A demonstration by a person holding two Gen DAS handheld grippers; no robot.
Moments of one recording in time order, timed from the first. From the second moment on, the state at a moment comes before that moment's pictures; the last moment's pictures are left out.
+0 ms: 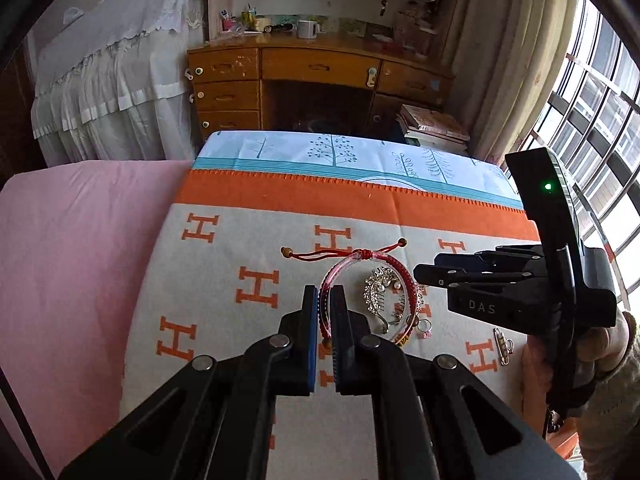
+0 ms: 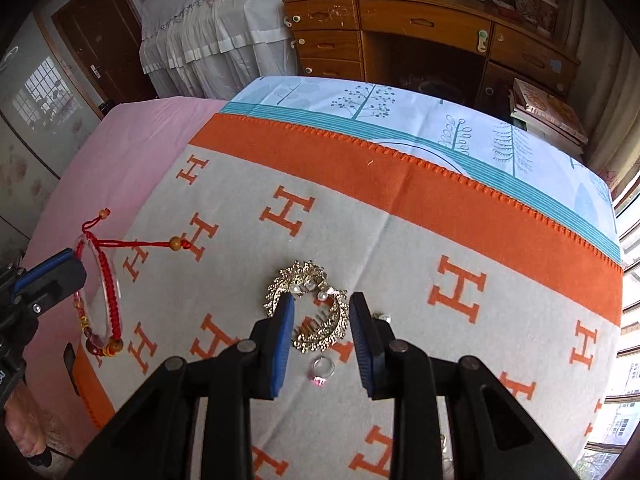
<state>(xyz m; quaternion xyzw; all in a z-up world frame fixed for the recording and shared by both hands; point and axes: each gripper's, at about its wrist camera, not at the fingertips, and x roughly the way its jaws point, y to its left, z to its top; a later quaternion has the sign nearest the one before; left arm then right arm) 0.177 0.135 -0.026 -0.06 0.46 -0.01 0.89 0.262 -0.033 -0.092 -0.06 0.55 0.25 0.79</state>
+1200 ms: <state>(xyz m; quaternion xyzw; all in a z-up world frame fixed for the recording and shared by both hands) 0.124 0.040 0.023 -0.01 0.42 -0.11 0.90 0.172 -0.145 0.000 0.03 0.46 0.25 0.85</state>
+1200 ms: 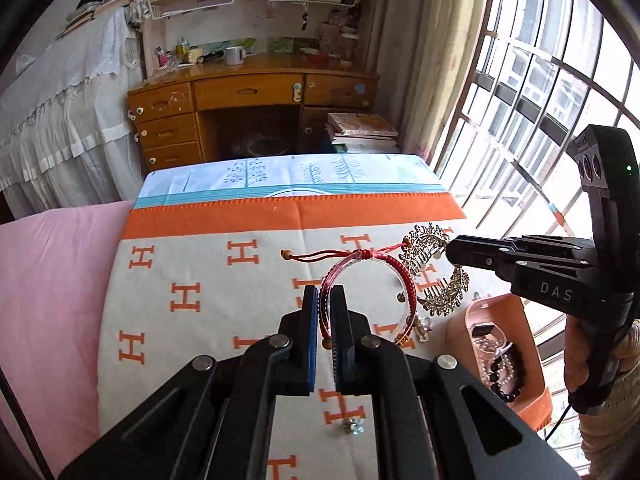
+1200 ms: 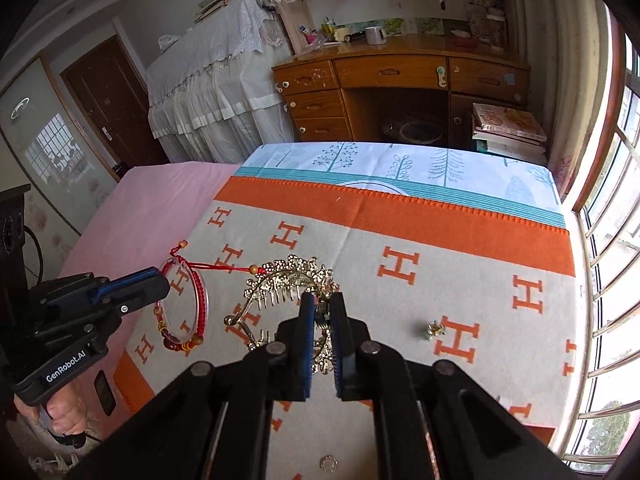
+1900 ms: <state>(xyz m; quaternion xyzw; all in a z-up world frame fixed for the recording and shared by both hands) 0.098 -0.165 -0.059 0.09 0.50 -0.25 0.82 0.036 -0.306 -0.082 0.14 0.50 0.14 0.84</state>
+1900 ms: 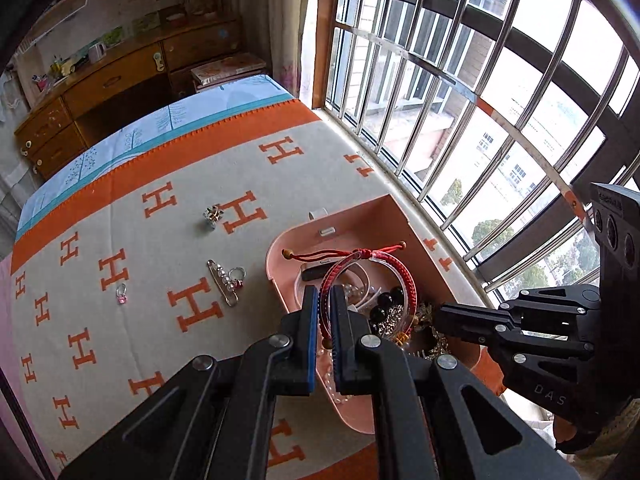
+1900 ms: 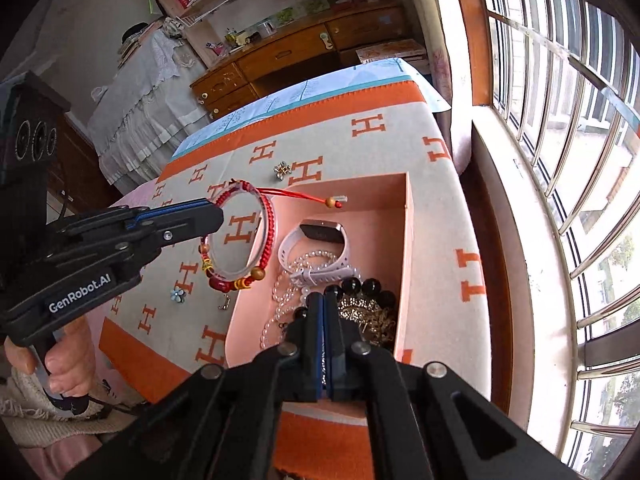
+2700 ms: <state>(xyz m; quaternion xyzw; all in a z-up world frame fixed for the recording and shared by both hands) 0.093 -0.208 -0.062 0.13 0.45 -0.25 0.85 0.005 -0.301 -0.095 0.11 0.46 0.11 0.87</state>
